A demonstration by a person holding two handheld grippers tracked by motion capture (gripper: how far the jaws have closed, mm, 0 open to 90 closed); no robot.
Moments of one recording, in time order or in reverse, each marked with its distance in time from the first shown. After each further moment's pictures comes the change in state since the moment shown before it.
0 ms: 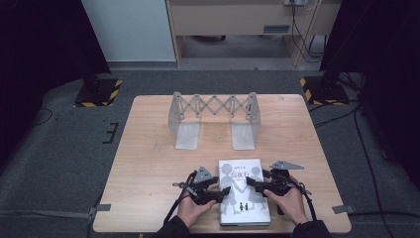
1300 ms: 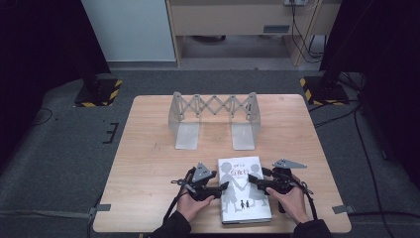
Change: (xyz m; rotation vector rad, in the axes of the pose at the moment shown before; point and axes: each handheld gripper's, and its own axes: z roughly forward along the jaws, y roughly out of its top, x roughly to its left) left arm 0.012 0.006 -0.006 -0.059 0.048 0.058; right arm -0.007 0.002 -0.004 -0.024 0.010 -0.005
